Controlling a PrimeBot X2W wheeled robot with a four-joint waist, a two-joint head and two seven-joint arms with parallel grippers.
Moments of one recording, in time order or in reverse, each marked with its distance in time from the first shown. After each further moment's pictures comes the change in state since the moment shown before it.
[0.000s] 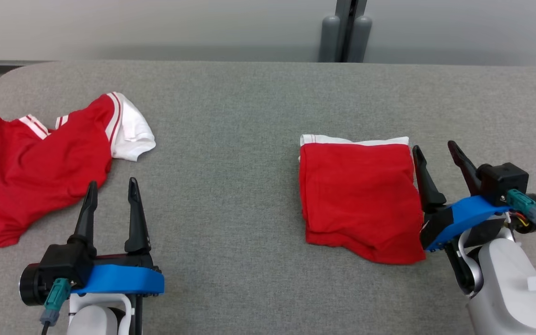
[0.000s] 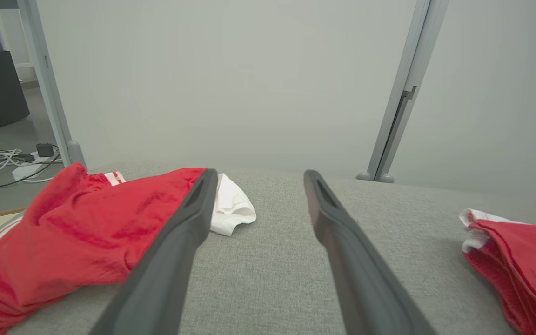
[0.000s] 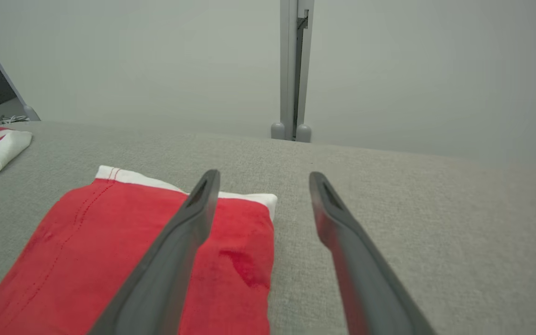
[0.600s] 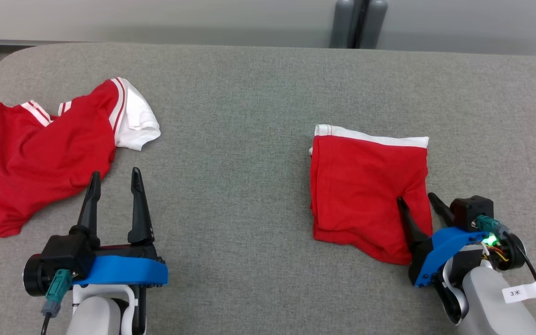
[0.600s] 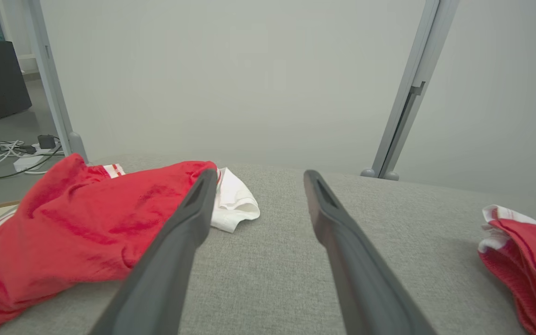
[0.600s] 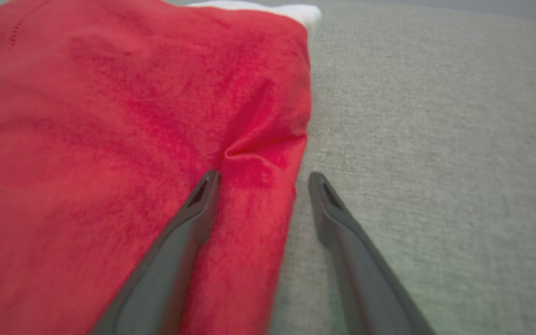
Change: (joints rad) left arm -0.039 0.000 -0.018 0.008 -0.024 0.013 0.000; right arm 0.013 -0.003 0.058 0.251 0.016 0.000 0.039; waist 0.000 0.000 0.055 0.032
